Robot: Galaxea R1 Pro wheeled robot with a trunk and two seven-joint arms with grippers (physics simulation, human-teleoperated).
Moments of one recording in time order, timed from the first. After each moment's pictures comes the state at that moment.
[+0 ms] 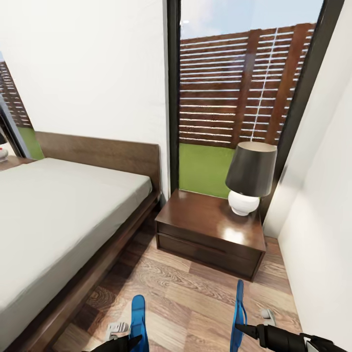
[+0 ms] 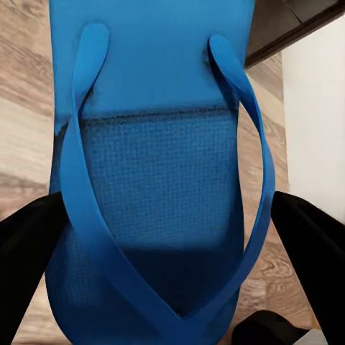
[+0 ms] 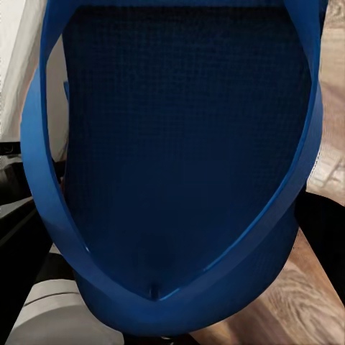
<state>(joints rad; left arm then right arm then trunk) -0.37 0.07 0.19 -0.29 0.07 0.01 -0.82 -0.58 -0.31 0.25 0.00 -0.47 0.06 1.28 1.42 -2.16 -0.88</state>
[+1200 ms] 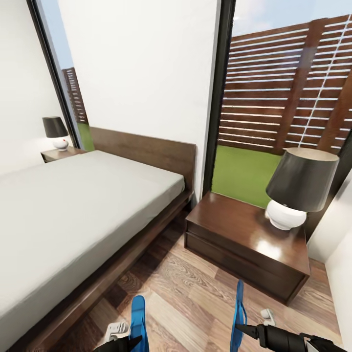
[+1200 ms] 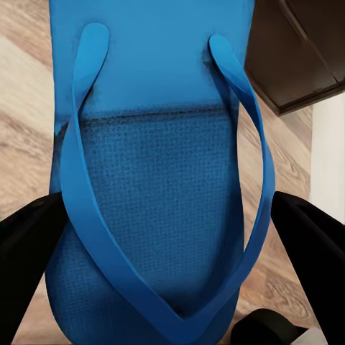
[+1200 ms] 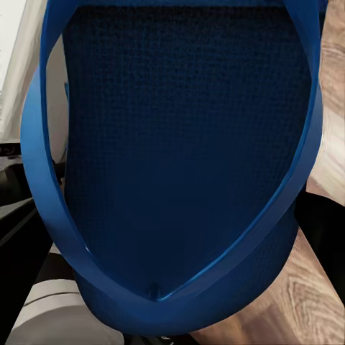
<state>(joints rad) -0.37 0.07 0.19 -0.28 0.07 0.01 -0.82 -0.58 -0.31 0.25 0.00 -0.47 0.06 1.28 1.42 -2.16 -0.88</state>
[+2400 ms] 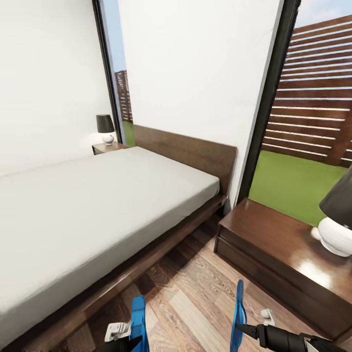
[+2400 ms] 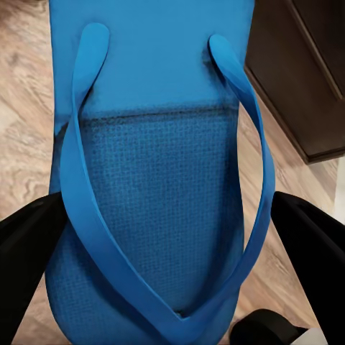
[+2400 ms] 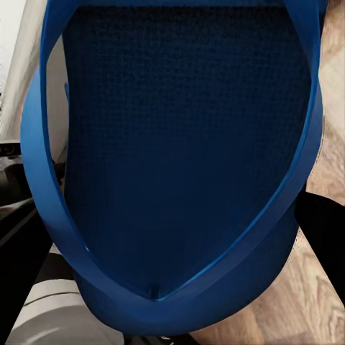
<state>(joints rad) -0.37 0.06 0.19 -0.28 0.07 0.01 -0.82 -0.58 -0.31 0.25 0.00 -0.47 0.06 1.28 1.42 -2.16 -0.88</state>
